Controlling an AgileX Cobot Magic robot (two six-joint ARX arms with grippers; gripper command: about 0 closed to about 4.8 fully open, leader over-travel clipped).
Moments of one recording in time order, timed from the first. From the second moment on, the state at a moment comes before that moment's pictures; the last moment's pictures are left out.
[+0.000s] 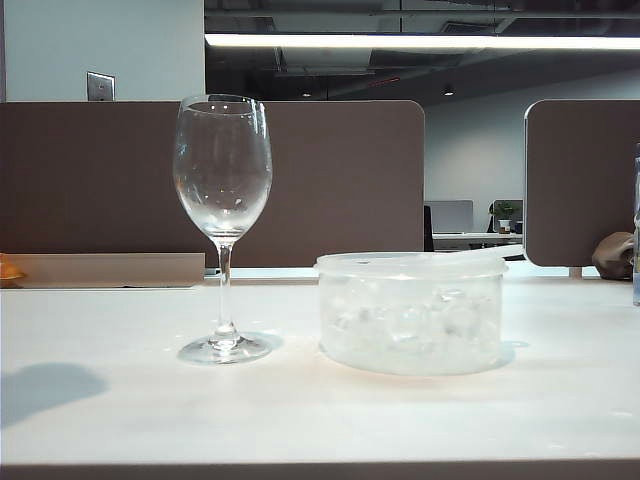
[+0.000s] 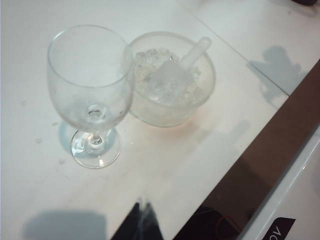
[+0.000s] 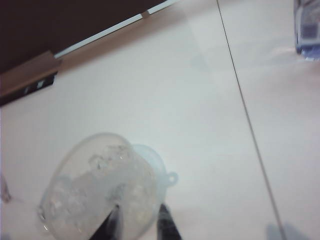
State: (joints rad) left arm -0.39 0.81 0.98 -0.83 0.45 0.12; right arm 0.10 0.50 0.63 -0.53 -0.16 0.47
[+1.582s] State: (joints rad) left arm -0.39 0.81 0.98 -0.83 0.45 0.12; right arm 0.39 1.24 0.18 0.90 0.12 1.39
